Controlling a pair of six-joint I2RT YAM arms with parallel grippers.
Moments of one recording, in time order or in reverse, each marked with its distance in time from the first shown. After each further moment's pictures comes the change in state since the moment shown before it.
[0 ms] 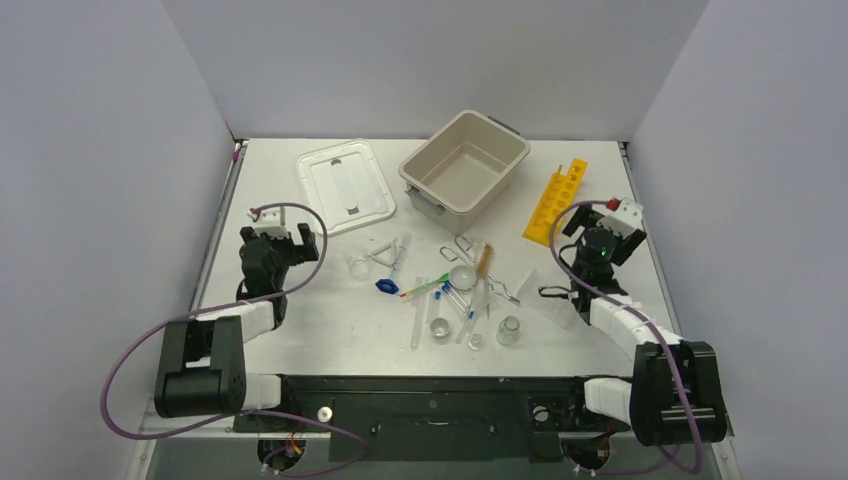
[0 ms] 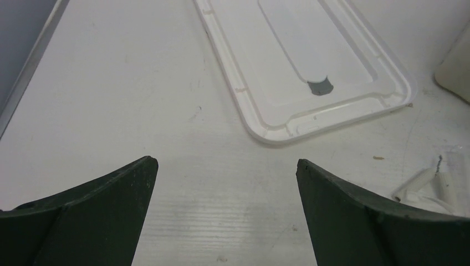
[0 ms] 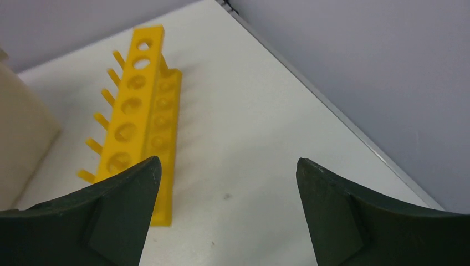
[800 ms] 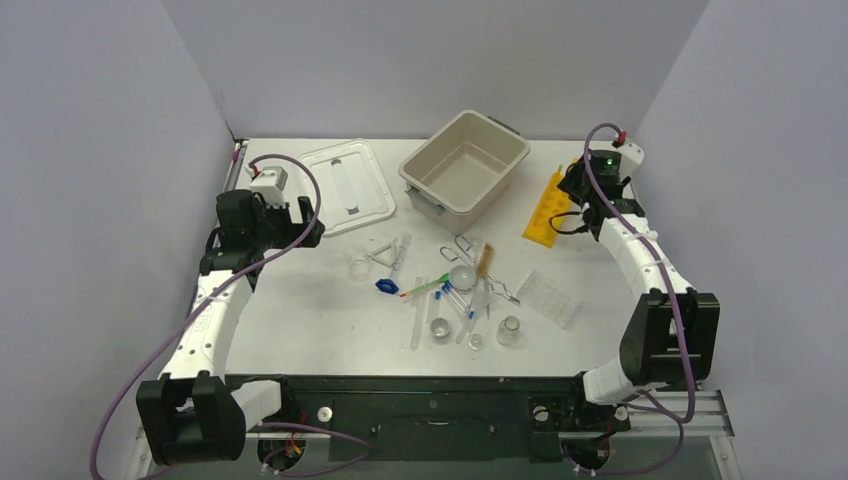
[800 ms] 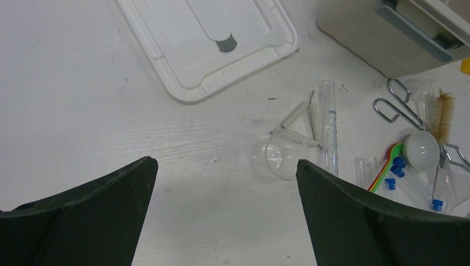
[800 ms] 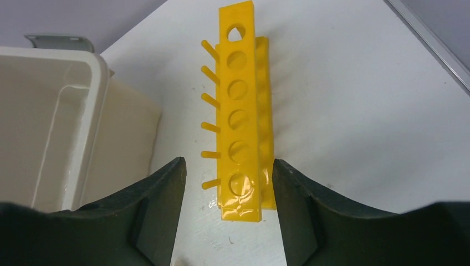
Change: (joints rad) left arm 0.010 -0.264 0.565 -1.152 0.280 -0.003; right arm -0.041 0.217 0.768 -0.893 -0.306 0.383
